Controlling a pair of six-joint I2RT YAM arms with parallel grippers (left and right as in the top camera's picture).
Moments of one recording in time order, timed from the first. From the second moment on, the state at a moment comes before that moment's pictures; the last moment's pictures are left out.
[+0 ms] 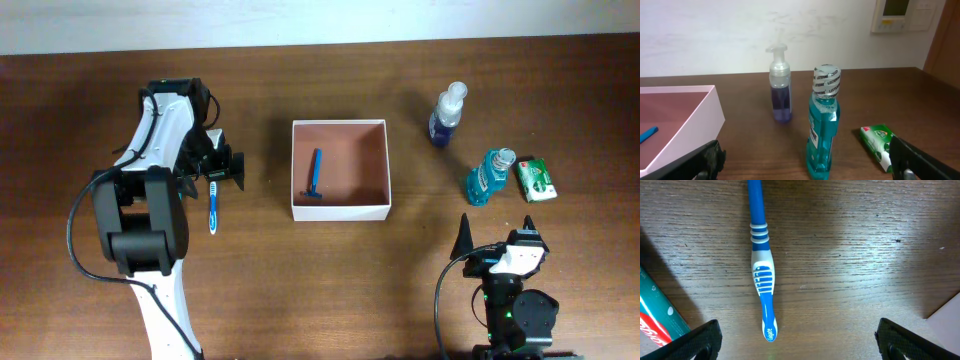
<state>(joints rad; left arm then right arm) -0.02 2.29 1.87 -1.41 0.12 -0.10 -0.08 0.01 0.01 -0.07 0.02 0.00</state>
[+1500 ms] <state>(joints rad) -0.02 1.91 1.48 -1.05 0.04 -0.15 -0.08 0.01 0.01 -0.07 0.02 0.00</state>
